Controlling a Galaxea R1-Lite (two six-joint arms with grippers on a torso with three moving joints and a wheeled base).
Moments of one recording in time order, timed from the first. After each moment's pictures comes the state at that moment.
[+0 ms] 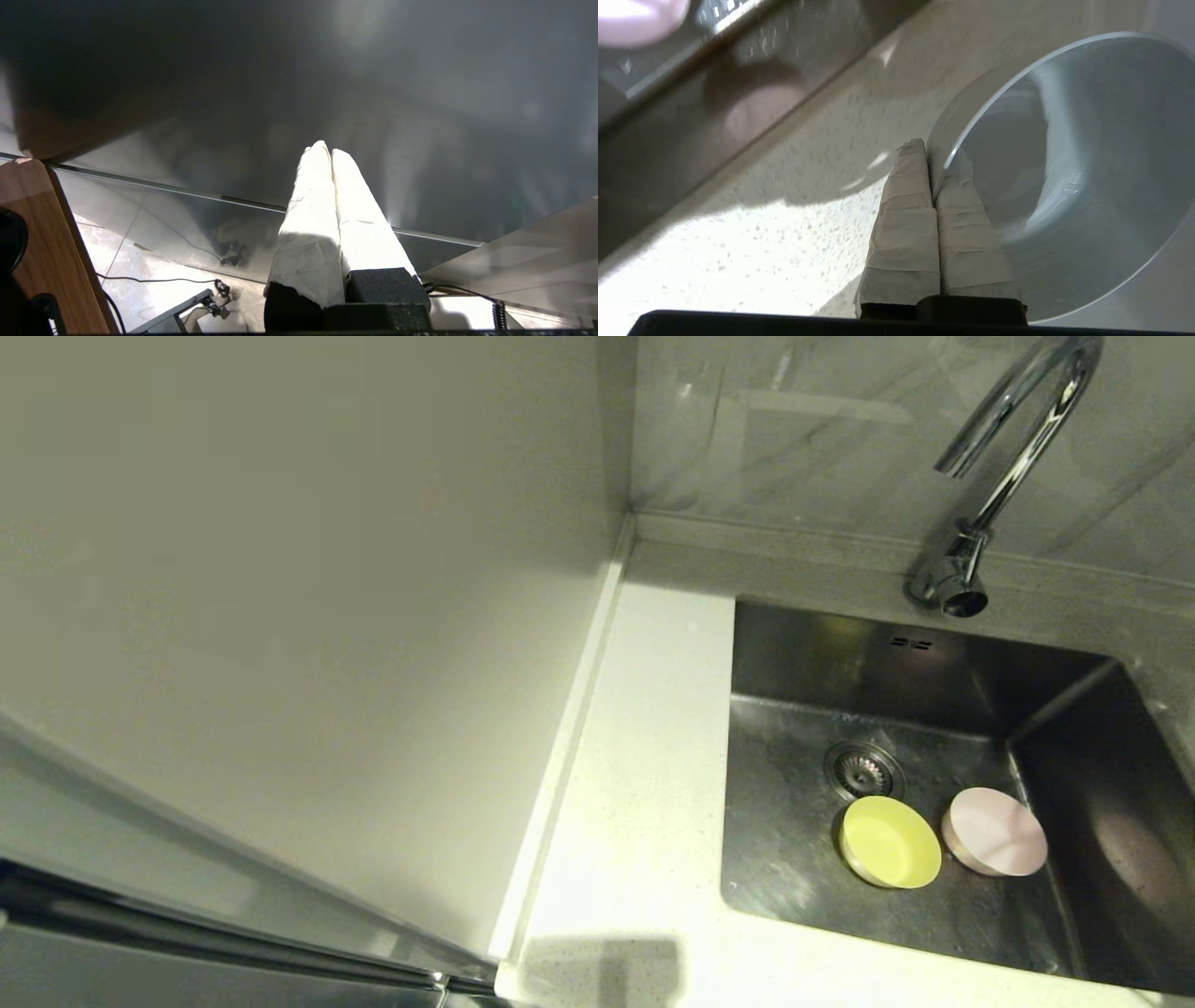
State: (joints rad) left arm 0.00 0.00 0.00 -0.01 0.00 -0.01; right arm -0.72 1.94 -1.76 0.48 0.27 -1.34
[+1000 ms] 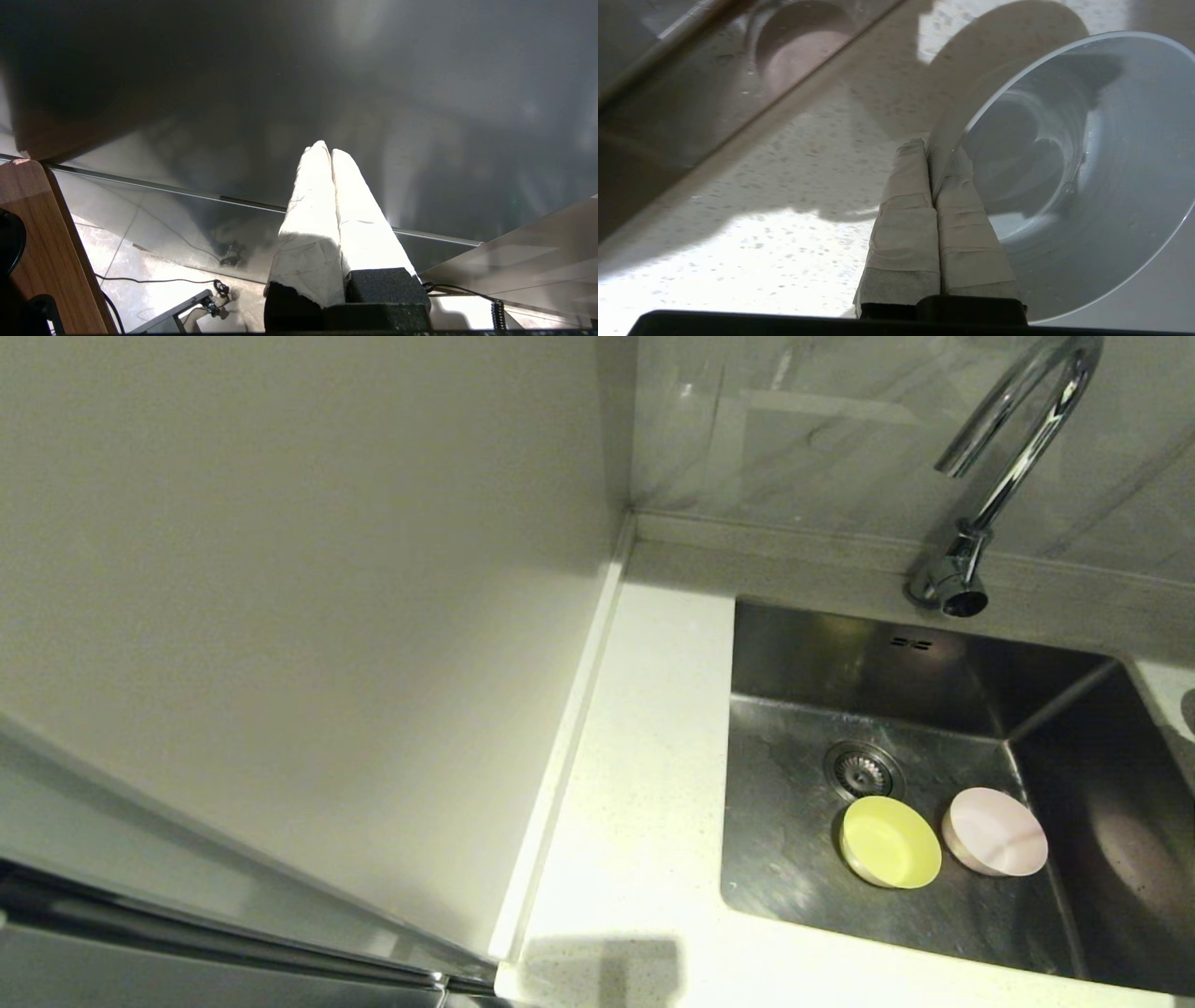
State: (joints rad) left arm 0.00 0.00 0.00 -0.01 0.00 -0.01; right arm -0.78 2.00 -1.66 0.47 0.25 -1.38
